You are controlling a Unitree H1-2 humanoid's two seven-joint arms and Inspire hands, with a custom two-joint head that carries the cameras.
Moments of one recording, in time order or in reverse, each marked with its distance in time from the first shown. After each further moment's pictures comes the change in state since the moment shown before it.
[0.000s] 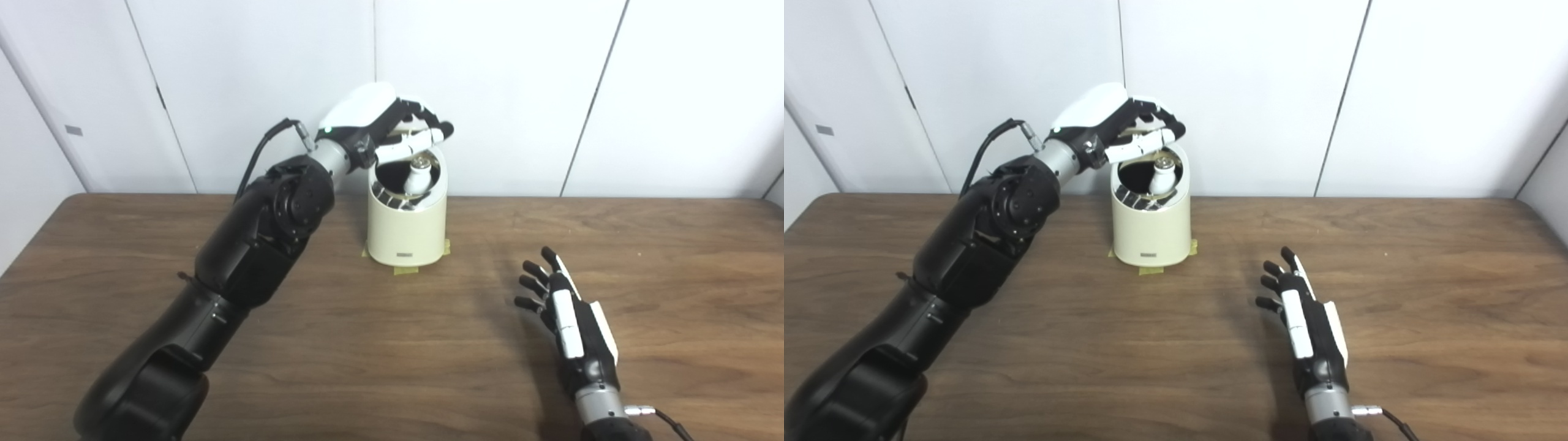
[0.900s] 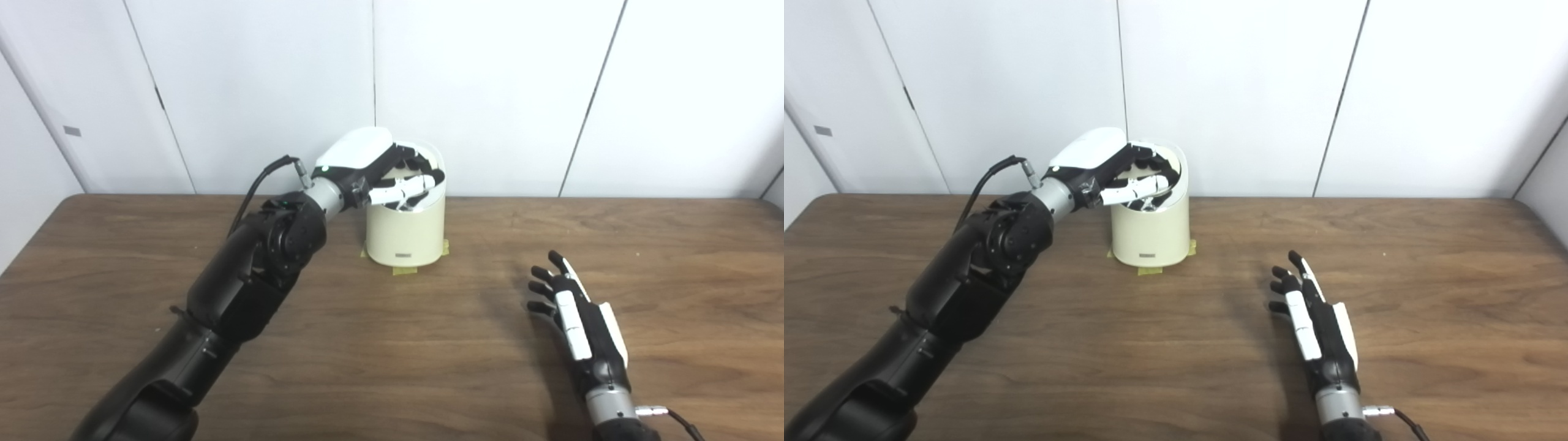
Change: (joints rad) left arm 0.107 0.014 -0.013 -0.074 0.094 -0.001 -0.065; right arm 0.000 -0.035 -0.003 -0.002 -0.059 0.021 -0.002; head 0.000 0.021
